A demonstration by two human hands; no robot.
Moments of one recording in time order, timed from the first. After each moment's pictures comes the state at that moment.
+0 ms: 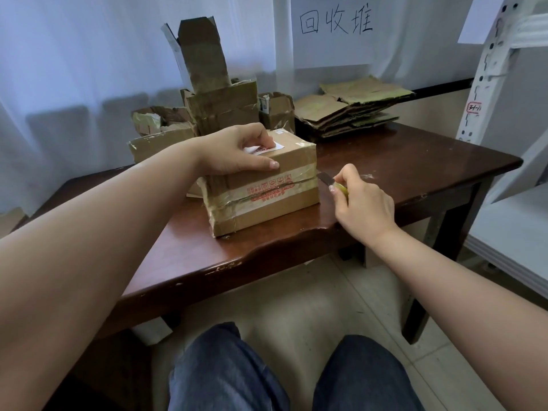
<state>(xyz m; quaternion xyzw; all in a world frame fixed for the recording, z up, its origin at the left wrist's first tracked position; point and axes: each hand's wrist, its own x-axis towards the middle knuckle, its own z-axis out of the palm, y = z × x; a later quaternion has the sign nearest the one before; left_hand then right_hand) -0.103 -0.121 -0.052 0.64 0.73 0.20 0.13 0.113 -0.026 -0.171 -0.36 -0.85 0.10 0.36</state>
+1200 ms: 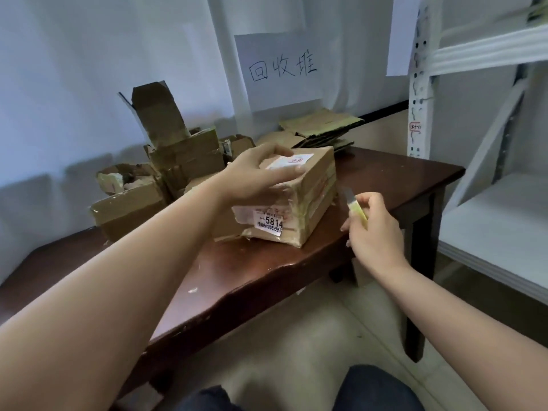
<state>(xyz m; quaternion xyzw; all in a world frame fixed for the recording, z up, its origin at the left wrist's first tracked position) -0.016 -0.068 -0.043 0.61 0.68 0.35 0.20 0.163 -0.007 -0.183 -0.48 -0.69 0.27 0.47</state>
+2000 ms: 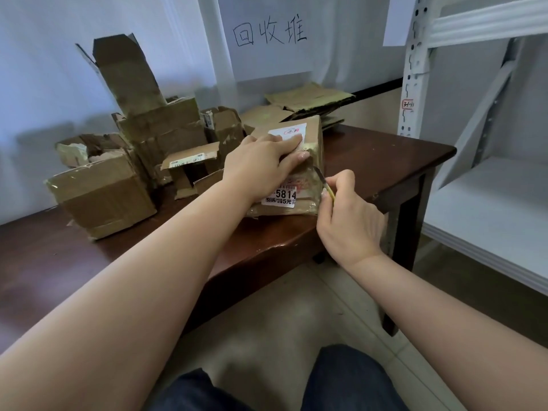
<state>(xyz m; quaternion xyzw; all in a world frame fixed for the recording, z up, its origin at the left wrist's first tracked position) -0.005 -0.040 -0.087 0.65 0.73 0.12 -0.15 0.142 -0.038 -0.175 -0.47 -0.76 0.08 0.45</state>
